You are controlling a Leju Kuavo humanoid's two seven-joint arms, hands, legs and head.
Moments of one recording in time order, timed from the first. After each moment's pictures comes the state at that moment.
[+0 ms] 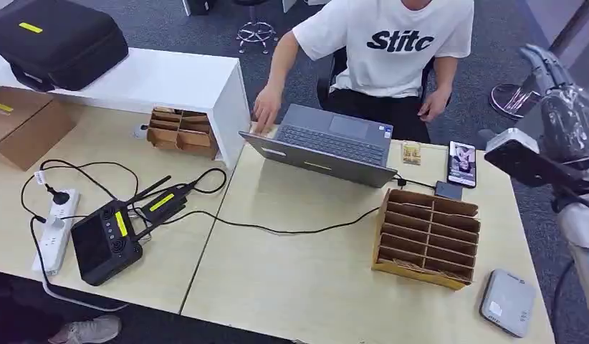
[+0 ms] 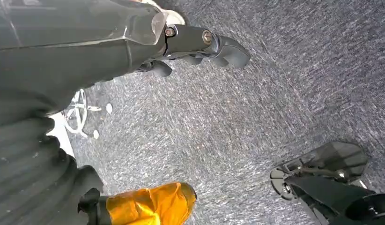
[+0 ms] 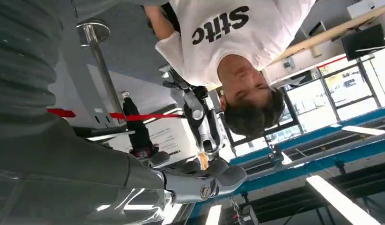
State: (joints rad) left arm -0.01 0.01 -0.01 -0.21 -0.53 -0.02 0.02; right arm -0.73 -0.46 0.41 -1.34 0.54 -0.01 -0.22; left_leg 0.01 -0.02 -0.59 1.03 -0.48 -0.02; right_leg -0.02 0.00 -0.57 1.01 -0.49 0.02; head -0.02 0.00
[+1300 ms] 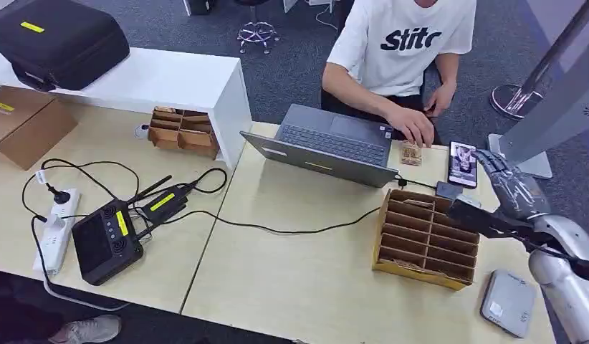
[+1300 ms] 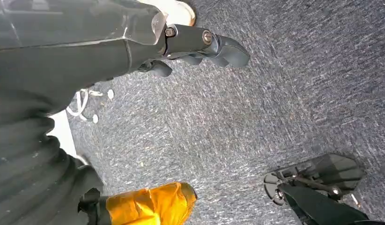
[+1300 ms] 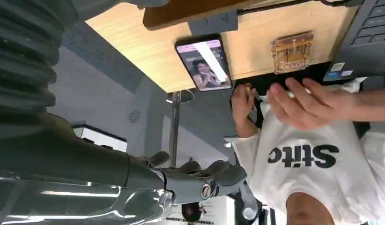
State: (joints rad) left arm -0.01 0.01 0.05 -0.21 -0.50 0.01 0.03; right arm -0.62 -0.49 0.54 -1.02 0.69 0.03 -0.19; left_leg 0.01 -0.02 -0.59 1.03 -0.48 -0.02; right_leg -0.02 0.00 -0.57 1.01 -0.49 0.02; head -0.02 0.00
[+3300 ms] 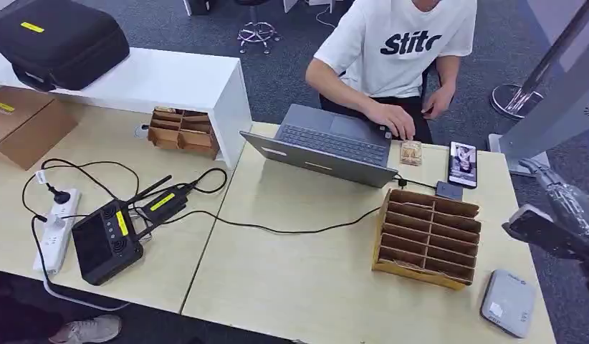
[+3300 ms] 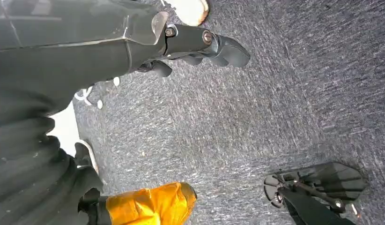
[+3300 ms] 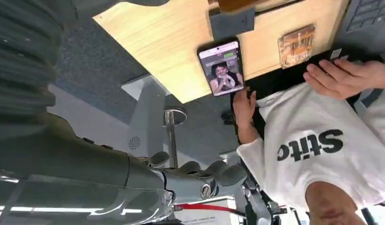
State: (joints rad) left arm -0.01 0.01 0.15 -0.21 -0.51 0.01 0.05; right arm -0.46 -0.63 0.32 -1.19 0.48 0.18 -0.28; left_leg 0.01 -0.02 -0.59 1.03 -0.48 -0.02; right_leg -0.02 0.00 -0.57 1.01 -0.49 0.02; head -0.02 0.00
